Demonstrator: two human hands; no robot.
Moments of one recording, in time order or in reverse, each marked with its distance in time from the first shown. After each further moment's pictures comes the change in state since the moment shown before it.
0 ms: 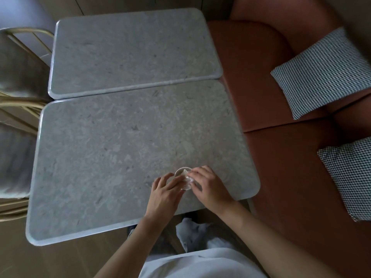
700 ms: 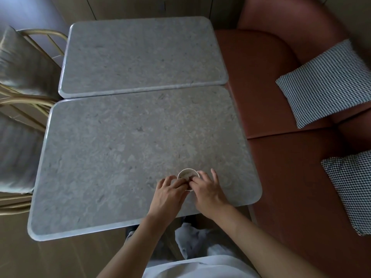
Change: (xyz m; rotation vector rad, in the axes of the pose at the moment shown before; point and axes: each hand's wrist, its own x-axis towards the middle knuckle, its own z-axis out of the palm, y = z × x) left_hand 0.010 0.008 -0.004 0.067 -0.072 -0.019; right_hand 0.000 -0.004 0.013 -0.365 -0.393 0.075
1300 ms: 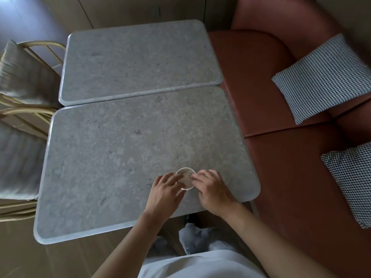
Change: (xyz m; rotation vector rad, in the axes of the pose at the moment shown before) left_hand 0.007 0.001 -0.016 0.006 0.032 0.035; right_hand -0.017 0.023 -0.019 0.145 0.271 -0.169
